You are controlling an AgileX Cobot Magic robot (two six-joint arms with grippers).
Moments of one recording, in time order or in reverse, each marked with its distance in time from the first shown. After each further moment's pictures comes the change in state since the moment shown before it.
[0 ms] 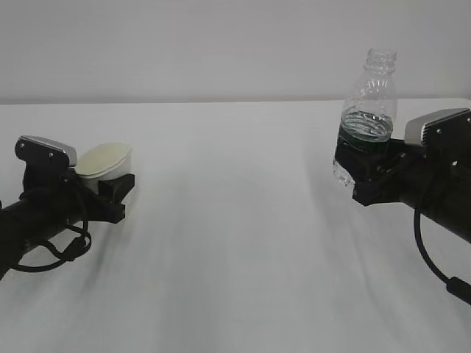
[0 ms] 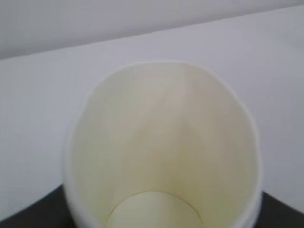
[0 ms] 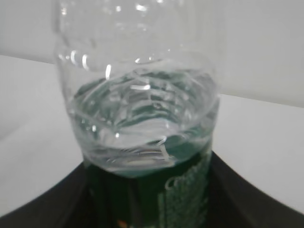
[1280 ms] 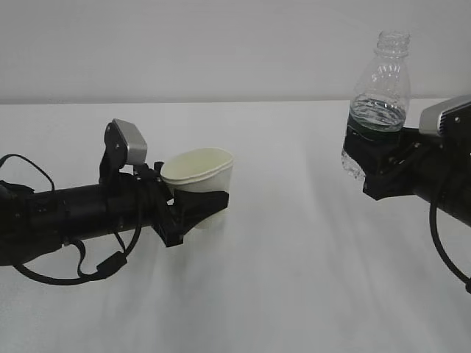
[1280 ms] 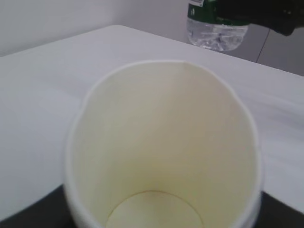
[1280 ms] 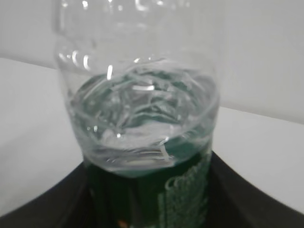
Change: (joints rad) left arm -0.155 -0.040 -0.140 0.591 0.000 -0.349; right arm 0.000 -0.139 0.036 -0.004 0.087 0.000
